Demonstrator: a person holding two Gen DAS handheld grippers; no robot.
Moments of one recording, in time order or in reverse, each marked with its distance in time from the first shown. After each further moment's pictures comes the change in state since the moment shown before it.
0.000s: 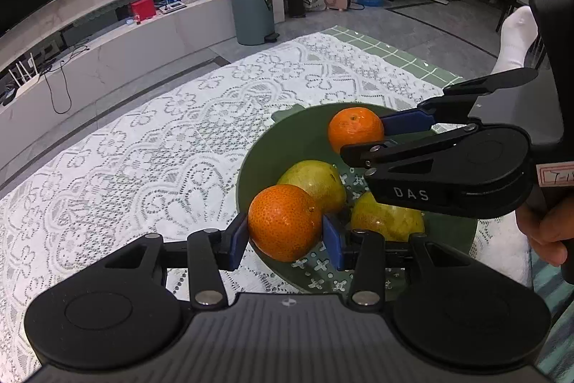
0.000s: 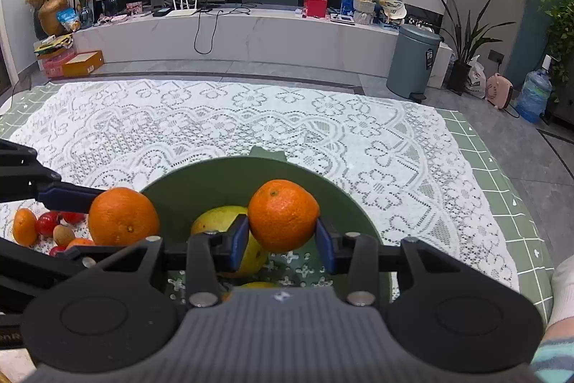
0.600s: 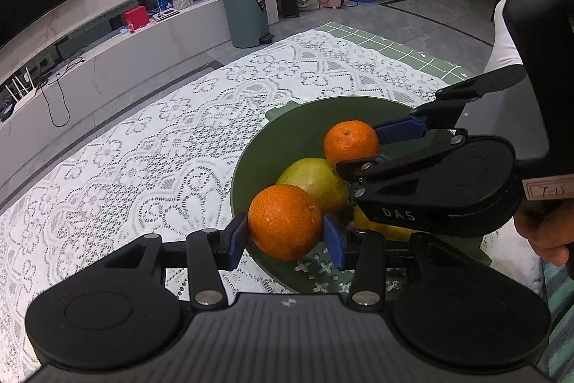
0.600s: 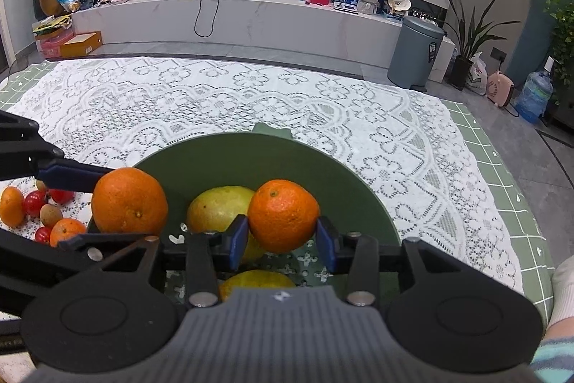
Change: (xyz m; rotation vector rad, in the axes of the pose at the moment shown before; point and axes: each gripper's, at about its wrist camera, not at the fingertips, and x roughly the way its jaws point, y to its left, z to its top) left arm 0.007 -0.003 -0.001 0.052 -0.012 0.012; right arm 0.016 0.007 -0.006 -0.029 0.044 -0.017
